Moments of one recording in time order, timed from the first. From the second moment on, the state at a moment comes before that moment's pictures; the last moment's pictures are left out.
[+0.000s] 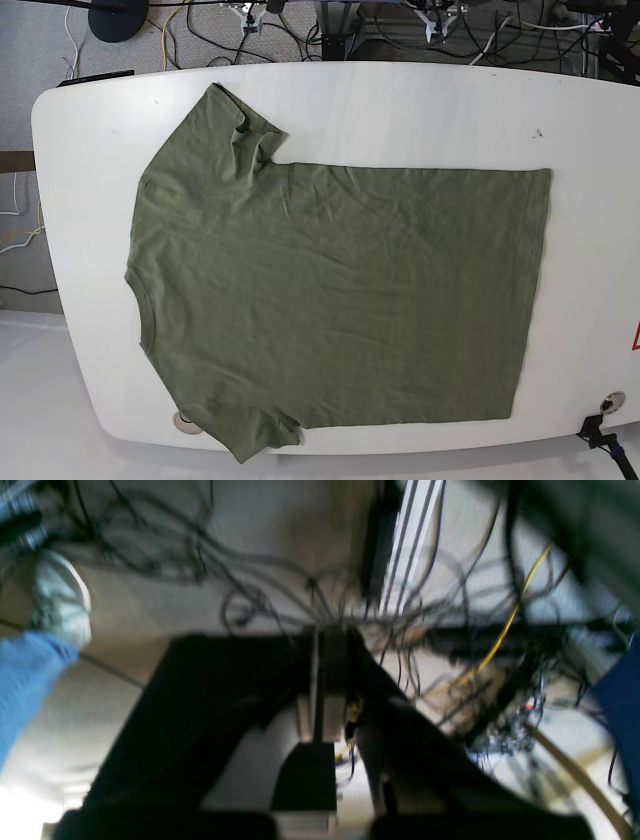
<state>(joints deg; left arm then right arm) 3.3 -2.7 -0.9 1.0 -0.7 -2.5 4.8 -3.1 -0.6 0.7 -1.2 1.8 1.2 -2.5</state>
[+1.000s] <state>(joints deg) 22.7 -3.0 -0.9 32.2 -0.7 -2.6 4.6 -22.4 -0.4 0.6 28.8 1.2 1.9 -2.2</state>
